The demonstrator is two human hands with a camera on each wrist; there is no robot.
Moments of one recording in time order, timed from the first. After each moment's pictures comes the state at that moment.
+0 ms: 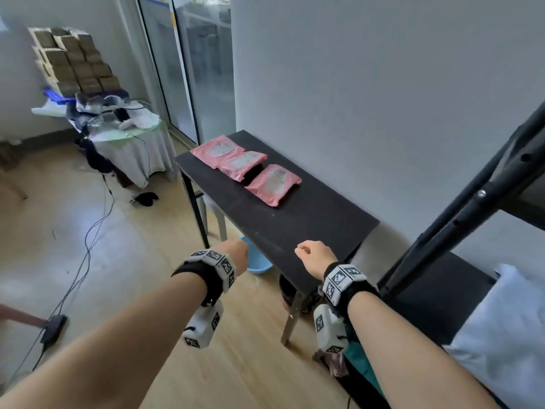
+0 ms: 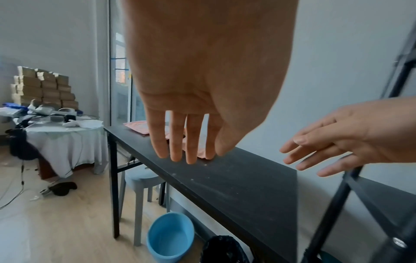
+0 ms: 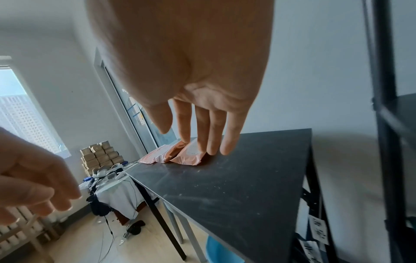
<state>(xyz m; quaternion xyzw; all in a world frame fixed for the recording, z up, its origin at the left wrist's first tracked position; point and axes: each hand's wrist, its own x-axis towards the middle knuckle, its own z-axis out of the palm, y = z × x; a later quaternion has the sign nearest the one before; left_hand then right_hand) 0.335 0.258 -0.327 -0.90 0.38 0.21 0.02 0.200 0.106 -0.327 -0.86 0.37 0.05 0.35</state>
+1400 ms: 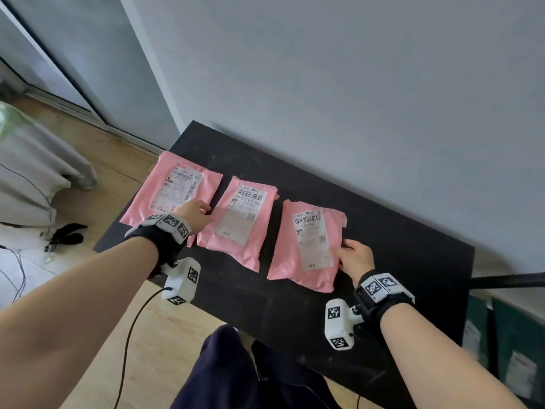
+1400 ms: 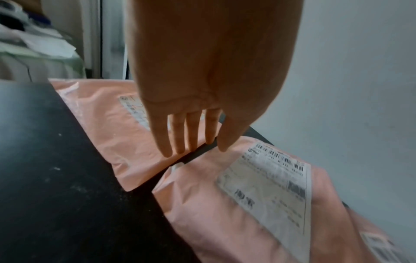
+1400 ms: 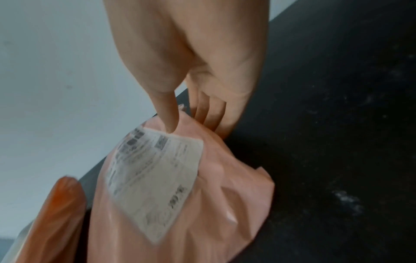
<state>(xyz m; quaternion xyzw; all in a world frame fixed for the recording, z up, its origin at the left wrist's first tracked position) 0.853 0.007 -0.426 -0.86 0.33 0.39 -0.06 0.529 -0.082 -0.453 -0.46 0.71 -0.12 0.52</state>
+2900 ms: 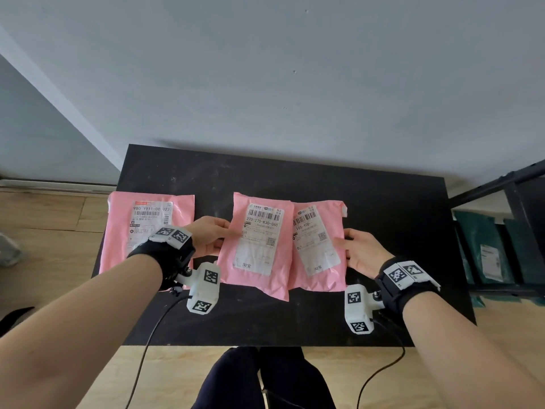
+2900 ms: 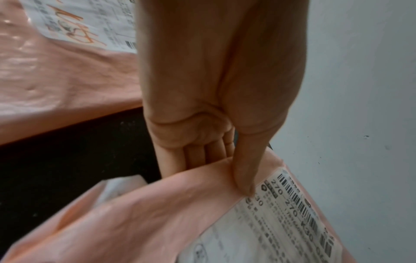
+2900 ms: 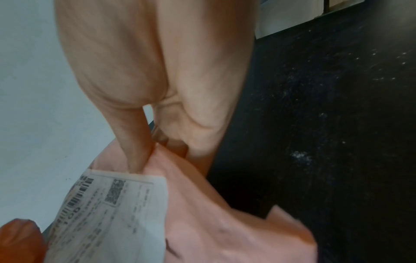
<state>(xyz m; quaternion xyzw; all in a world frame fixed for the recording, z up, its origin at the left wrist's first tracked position) 0.866 -0.049 -0.456 -0.62 0.24 0.73 -0.15 0.550 -0.049 -0.435 -0.29 0.71 -0.15 0.62</state>
